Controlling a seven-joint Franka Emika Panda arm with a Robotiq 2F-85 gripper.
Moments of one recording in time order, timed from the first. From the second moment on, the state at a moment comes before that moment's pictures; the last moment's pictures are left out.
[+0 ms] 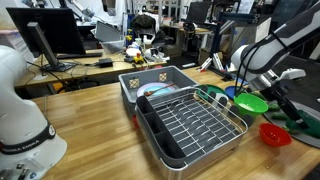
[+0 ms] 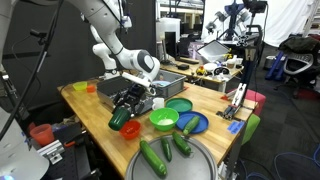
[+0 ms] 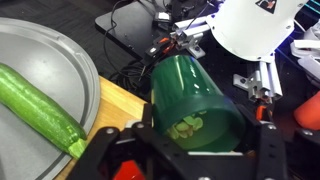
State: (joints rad) arm 0.06 0.53 0.09 -1.99 -0.25 1.52 -0.48
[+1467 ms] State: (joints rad) arm 0.09 0.70 0.13 -1.82 -0.31 1.31 -0.48
